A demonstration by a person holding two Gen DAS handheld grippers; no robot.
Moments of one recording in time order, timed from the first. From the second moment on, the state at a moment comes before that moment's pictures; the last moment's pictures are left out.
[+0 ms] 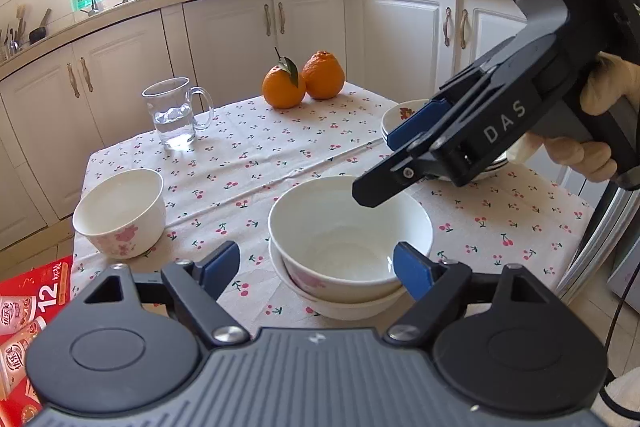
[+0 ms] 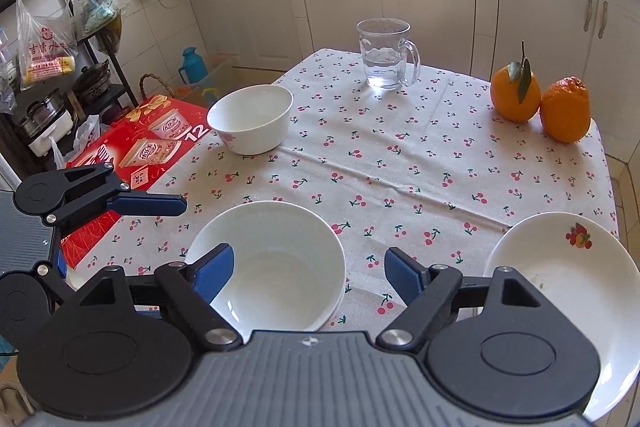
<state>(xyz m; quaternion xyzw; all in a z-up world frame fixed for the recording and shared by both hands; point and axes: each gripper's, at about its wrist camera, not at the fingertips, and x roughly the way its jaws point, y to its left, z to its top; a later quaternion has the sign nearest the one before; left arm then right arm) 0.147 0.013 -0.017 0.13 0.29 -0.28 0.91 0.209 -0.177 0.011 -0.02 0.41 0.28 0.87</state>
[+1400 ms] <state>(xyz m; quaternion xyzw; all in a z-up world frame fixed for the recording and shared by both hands) 0.278 0.119 -0.060 0.08 0.29 -0.16 0.94 0.391 -0.004 -0.005 -0.14 0.44 0.40 0.80</state>
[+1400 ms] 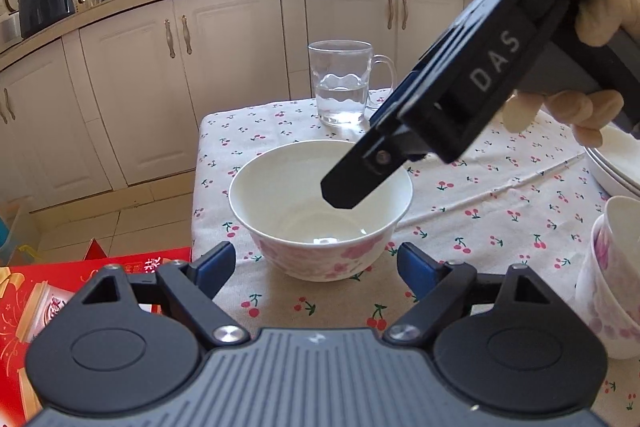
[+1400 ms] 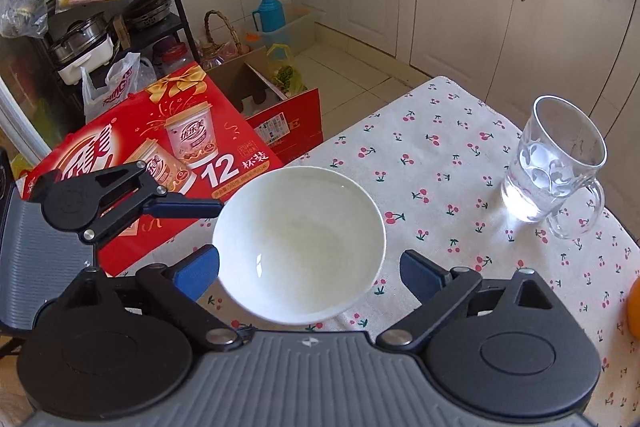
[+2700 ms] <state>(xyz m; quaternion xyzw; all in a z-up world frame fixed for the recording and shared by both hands) 0.255 0.094 -0.025 0.11 0.29 -0.18 0.93 0.388 -0.022 -0.006 -0.09 0.46 0.40 0.79</state>
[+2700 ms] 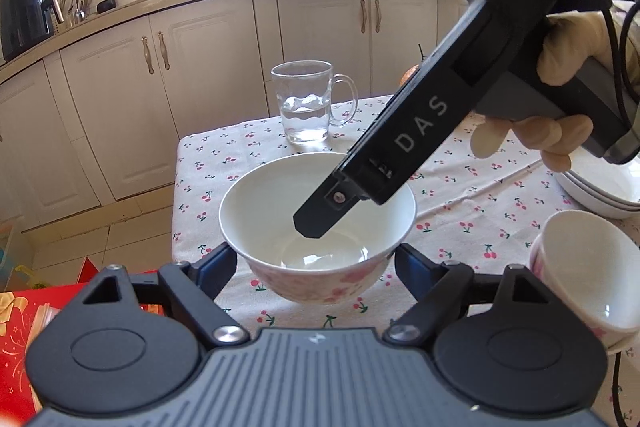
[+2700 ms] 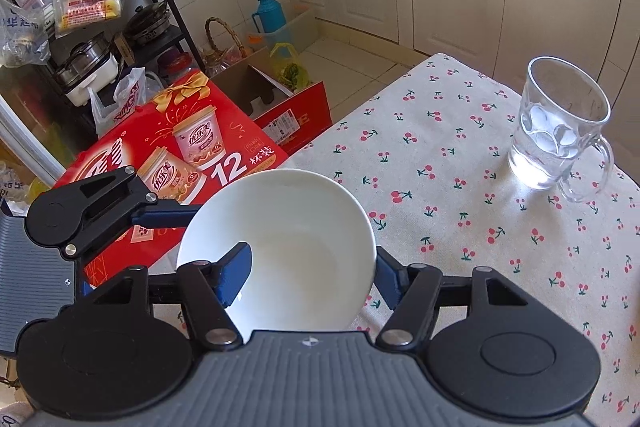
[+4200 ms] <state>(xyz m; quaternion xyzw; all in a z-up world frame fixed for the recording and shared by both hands) 0.146 -0.005 -0.008 0.12 0.30 -0.28 0.90 0.230 -0.159 0.018 -0.04 0.45 0.33 0.83</state>
